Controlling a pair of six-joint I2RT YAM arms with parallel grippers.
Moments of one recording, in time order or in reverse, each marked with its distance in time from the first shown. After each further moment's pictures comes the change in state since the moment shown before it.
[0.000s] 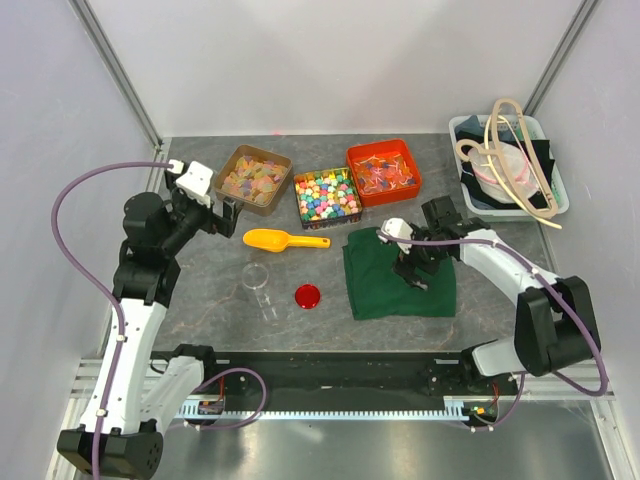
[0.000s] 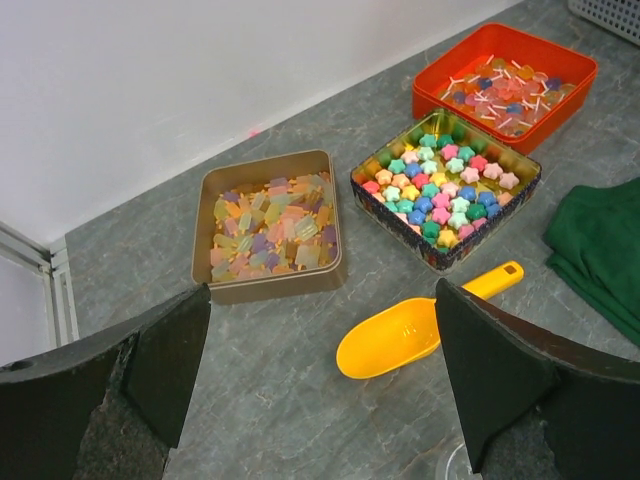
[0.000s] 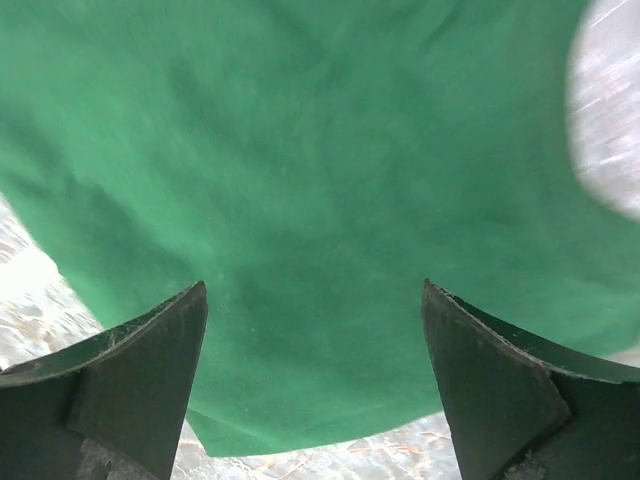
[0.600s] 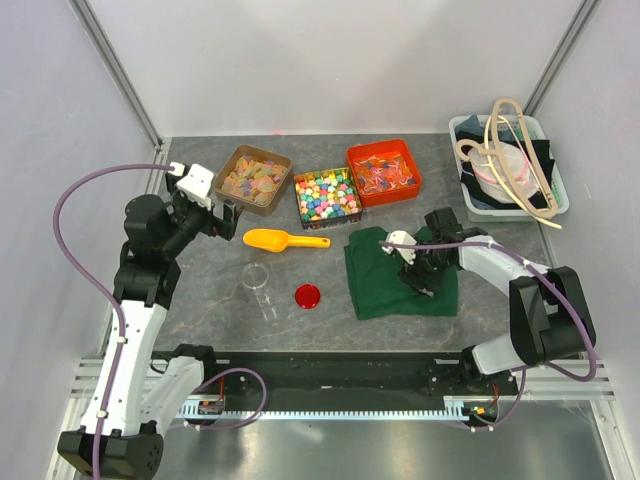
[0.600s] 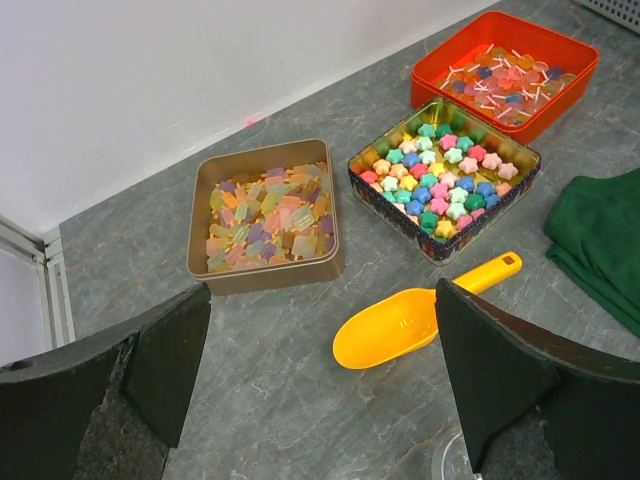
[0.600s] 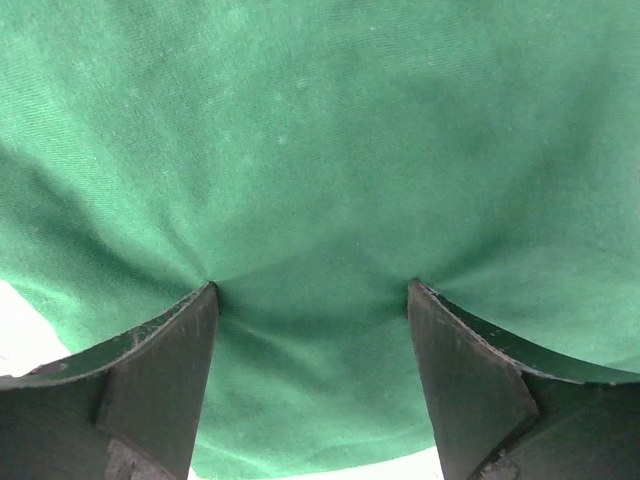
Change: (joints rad) left arm 0.000 -0.011 -0.017 -0.014 -0.004 0.000; right arm -0.031 0.080 -0.132 0.096 0.086 -0.061
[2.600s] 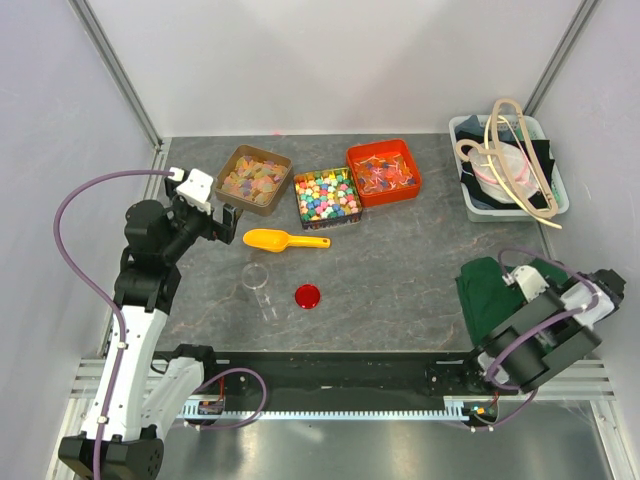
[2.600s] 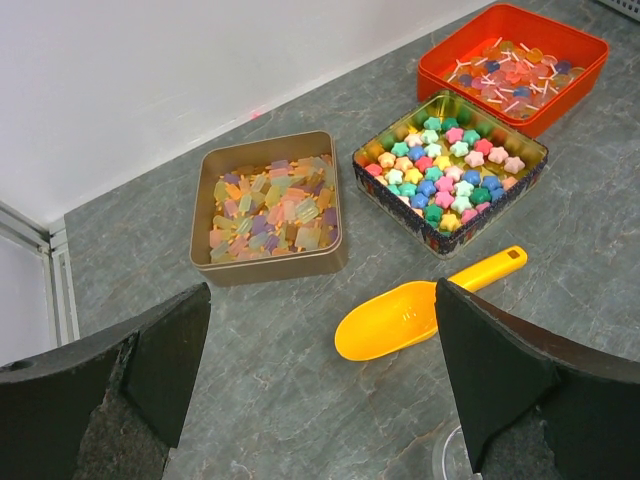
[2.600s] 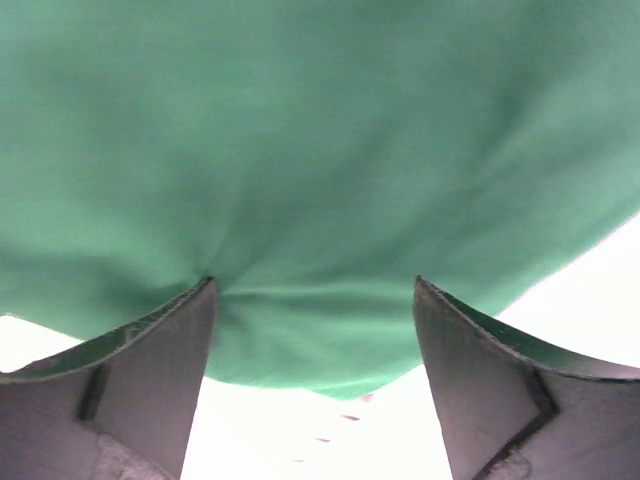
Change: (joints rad) left arm 0.000 -0.032 -0.033 0.001 -0.018 0.001; right arm -1.277 -0.175 -0.071 -0.167 0.041 -0.838
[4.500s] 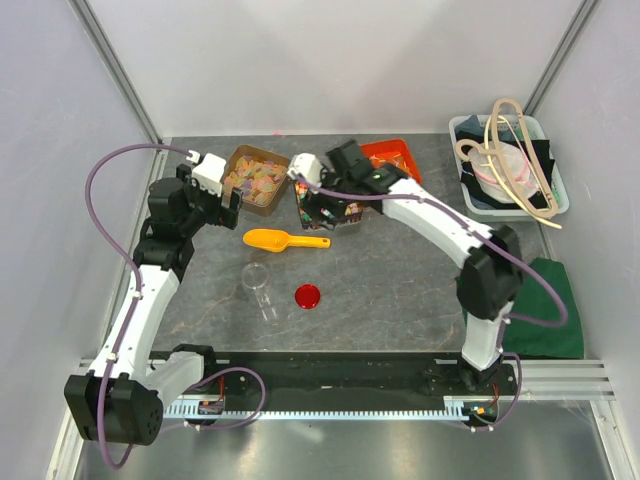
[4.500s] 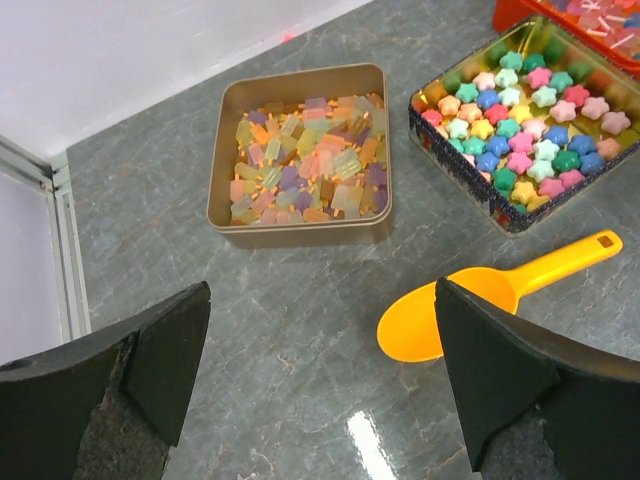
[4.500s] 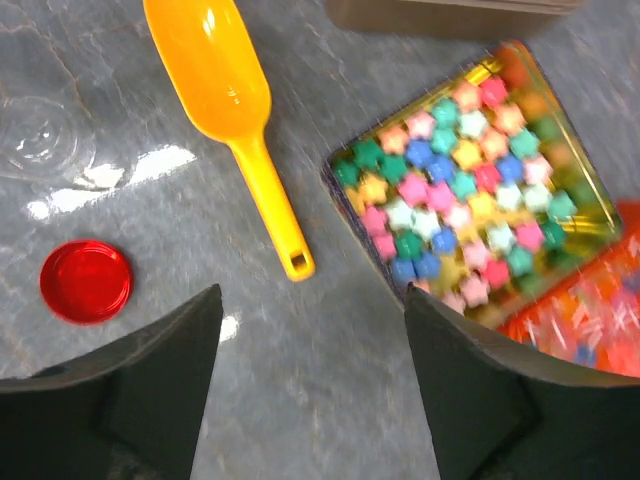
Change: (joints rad) left arm 0.003 0.245 0.008 0.094 -0.114 0.036; right arm 1.688 0.513 0.990 0.115 -0.033 1.297
